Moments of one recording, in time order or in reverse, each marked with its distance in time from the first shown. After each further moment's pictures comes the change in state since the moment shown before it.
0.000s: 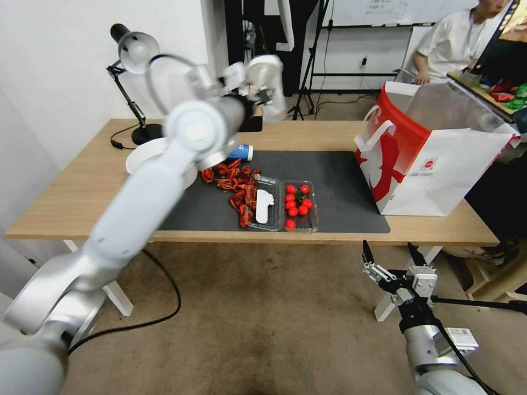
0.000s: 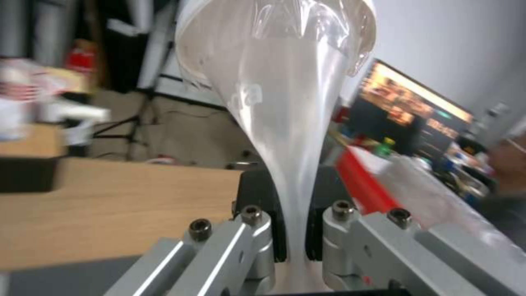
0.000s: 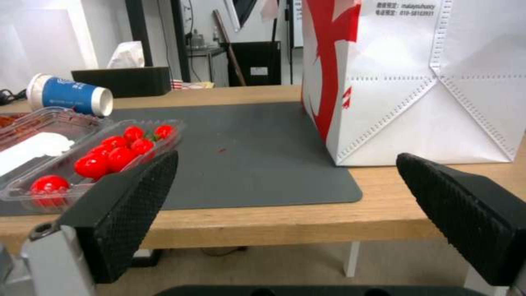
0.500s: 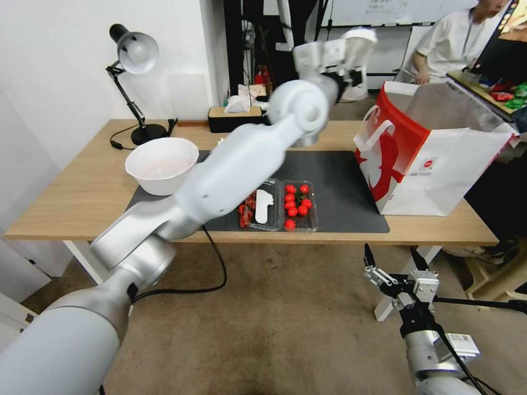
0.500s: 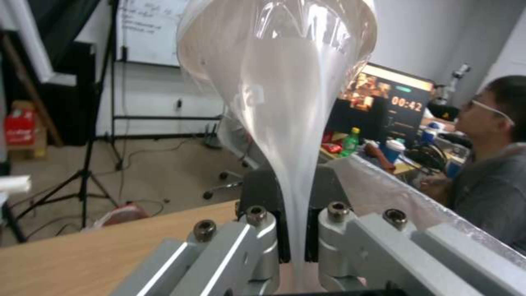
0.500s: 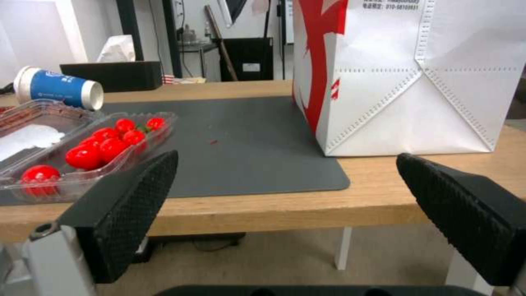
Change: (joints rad) left arm -0.182 -0.259 0.186 0.343 0.225 -0.088 0.166; right arm -0.026 0.031 0.009 0.006 -0.027 -0.001 0.001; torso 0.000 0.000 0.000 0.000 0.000
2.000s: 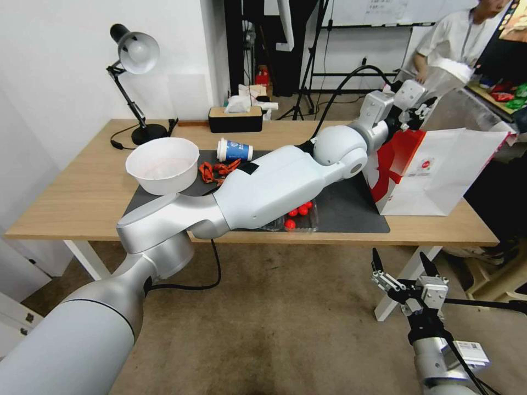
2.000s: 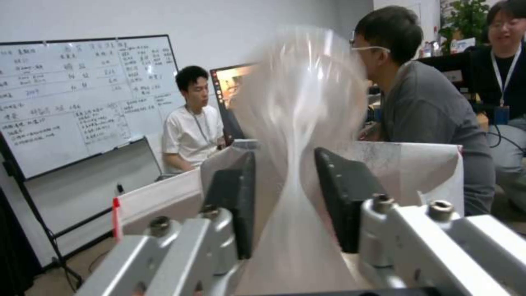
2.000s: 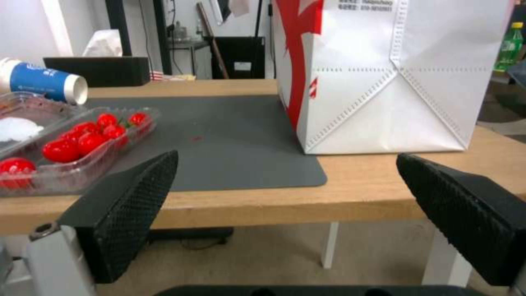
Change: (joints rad) left arm -0.022 -0.053 0.278 0.111 0.346 -0.226 0.347; right arm -0.026 0.003 0.033 -0.003 -0.010 0.010 0.001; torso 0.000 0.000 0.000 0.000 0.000
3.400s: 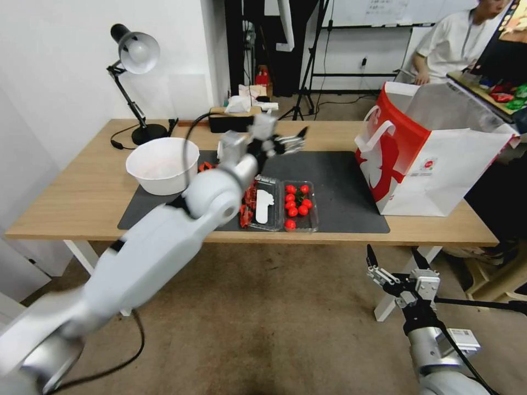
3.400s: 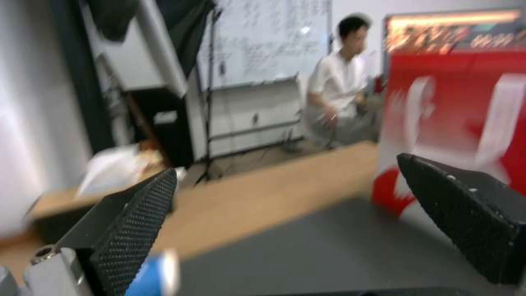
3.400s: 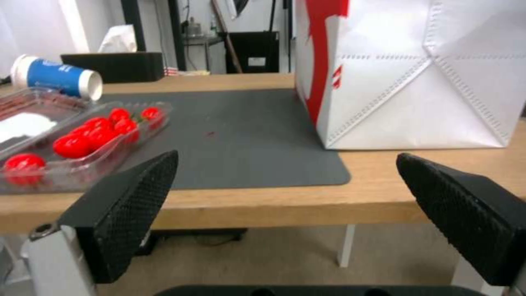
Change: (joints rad) left arm 0.679 0.590 -0.519 -0.707 0.131 0.188 -0.166; right arm 0.059 -0.073 -0.037 -0.042 0.071 -0.004 -0.001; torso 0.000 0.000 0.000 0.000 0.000
